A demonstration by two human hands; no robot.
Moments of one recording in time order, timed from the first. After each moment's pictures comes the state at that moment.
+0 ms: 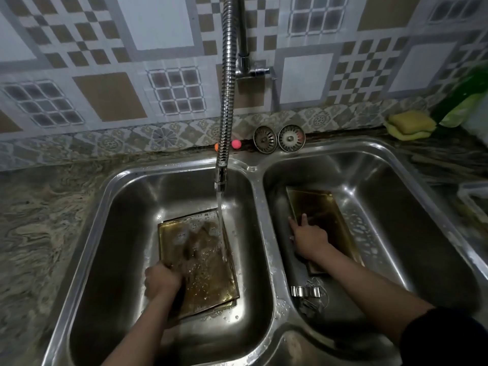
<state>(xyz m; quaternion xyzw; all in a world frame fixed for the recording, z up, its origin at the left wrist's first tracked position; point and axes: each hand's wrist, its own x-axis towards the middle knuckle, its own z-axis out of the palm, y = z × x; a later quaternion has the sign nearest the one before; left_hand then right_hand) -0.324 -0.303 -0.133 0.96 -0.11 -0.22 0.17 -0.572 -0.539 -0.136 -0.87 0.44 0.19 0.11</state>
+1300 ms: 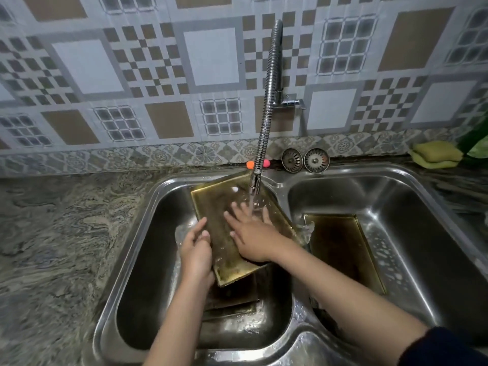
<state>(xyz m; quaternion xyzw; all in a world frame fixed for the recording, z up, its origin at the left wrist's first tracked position) -0.384 -0.312 0.003 0.64 0.02 -0.27 0.72 -0.455 -0.426 0.000 -0.96 0.21 0.06 0.17</state>
